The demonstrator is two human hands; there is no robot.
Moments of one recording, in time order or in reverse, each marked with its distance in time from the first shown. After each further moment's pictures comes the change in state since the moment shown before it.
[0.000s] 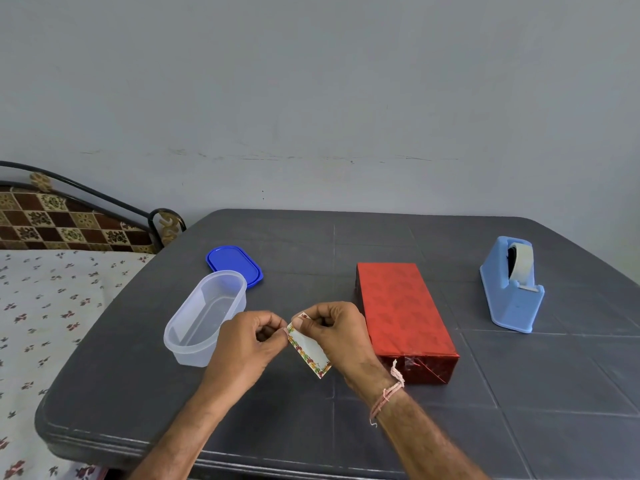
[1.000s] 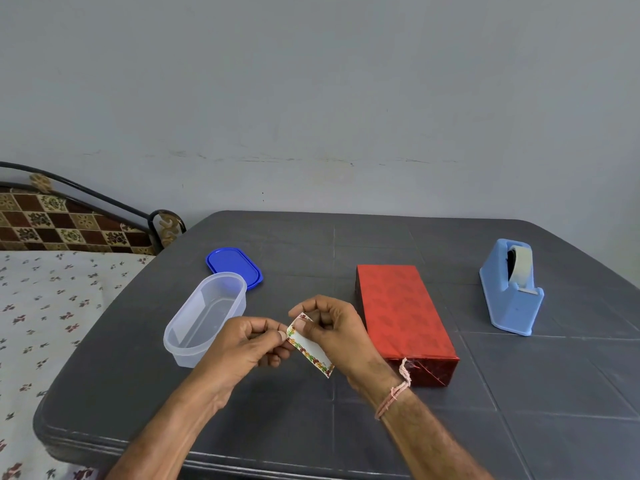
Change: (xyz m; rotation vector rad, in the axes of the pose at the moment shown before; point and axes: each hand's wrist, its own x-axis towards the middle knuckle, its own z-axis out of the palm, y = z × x) left_hand 0.001 0.004 -0.011 -0.442 -0.179 -0.303; right_hand -0.003 -0.008 -0.004 0.133 -0.129 -0.040
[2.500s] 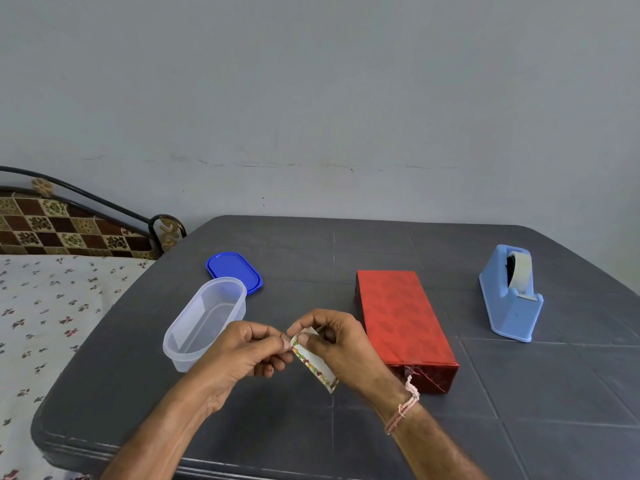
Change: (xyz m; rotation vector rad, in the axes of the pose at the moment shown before) left_hand -0.004 0.010 -0.005 0.002 -0.091 -0.068; right_hand -0.006 0.003 -0.008 -0.110 -0.089 -0.093
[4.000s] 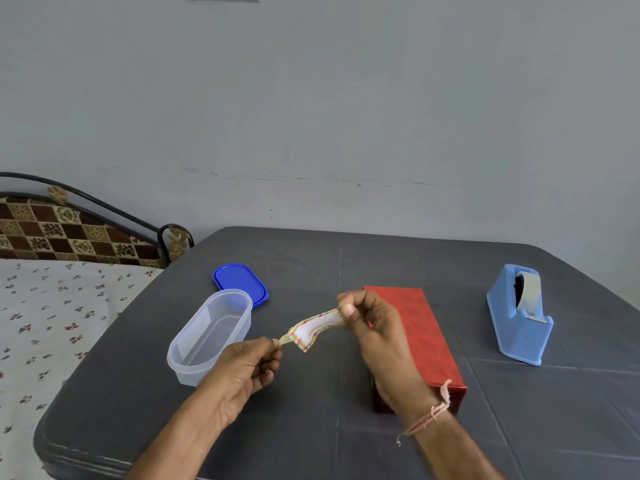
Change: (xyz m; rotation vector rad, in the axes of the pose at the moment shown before) left_hand 0.027 -0.019 0.000 -0.424 0.230 -0.203; right_hand 0.012 -0.011 -0.027 0.244 0.329 -0.179
